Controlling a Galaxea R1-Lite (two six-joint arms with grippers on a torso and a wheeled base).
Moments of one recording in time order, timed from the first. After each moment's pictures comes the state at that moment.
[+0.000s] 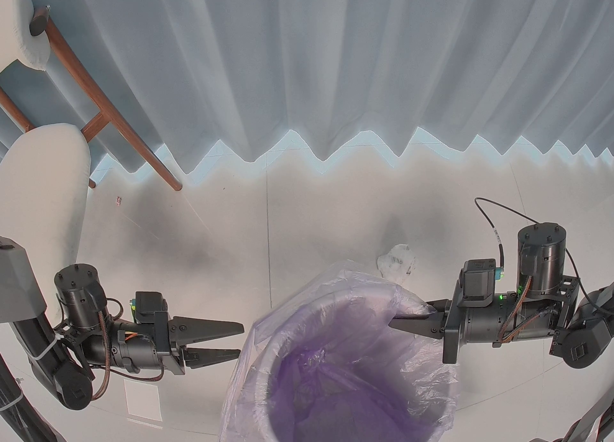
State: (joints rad) left arm -0.24 1.89 -0.13 -1.51 -1.03 -1.04; right arm 0.39 1.68 -0.47 -0.78 0.54 0.01
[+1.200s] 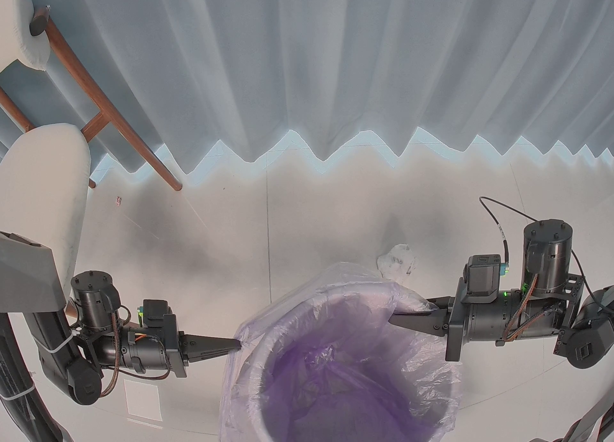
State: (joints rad) left arm -0.20 2.01 -0.15 -1.51 -1.03 -1.04; right arm 0.40 1.65 -0.47 -0.78 0.54 0.06
